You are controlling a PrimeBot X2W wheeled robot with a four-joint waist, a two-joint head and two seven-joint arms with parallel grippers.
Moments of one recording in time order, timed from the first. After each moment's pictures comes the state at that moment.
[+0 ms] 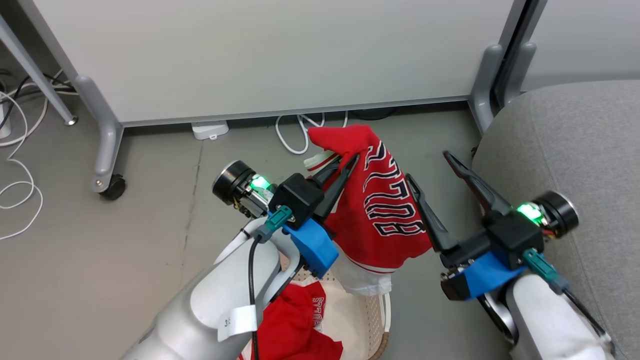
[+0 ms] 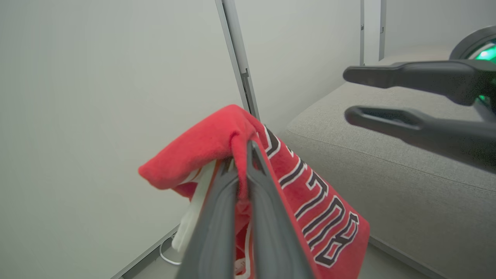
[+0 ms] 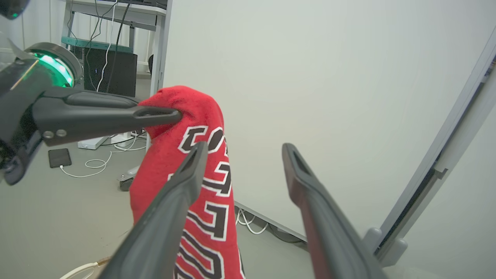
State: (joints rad) left arm -0.70 0.13 -0.85 0.58 -0.39 -0.09 -0.26; right arm -0.32 -0.17 0.26 0.18 -0.01 0.13 -0.26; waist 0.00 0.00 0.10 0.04
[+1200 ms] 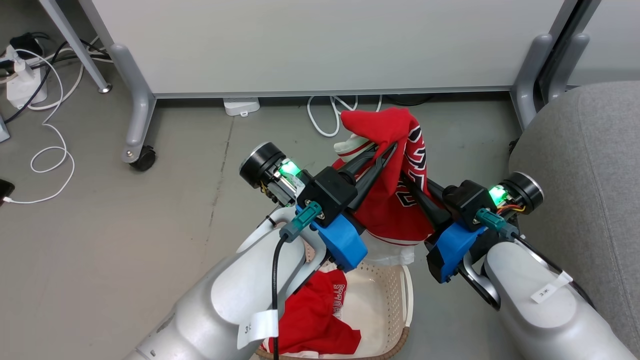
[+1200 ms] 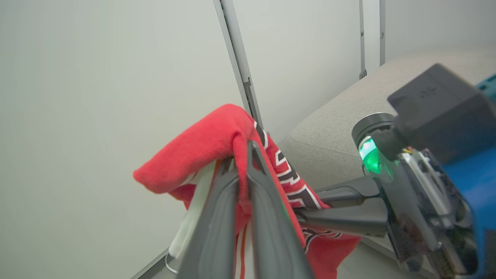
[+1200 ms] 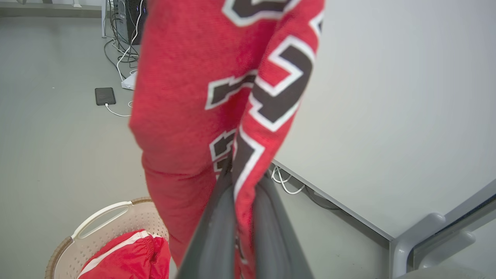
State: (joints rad) left arm -0.74 0.08 -0.88 0.52 -0.35 -0.09 -0.26; right arm -0.61 -0.23 0.54 0.63 0.12 0.13 -0.26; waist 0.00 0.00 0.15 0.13
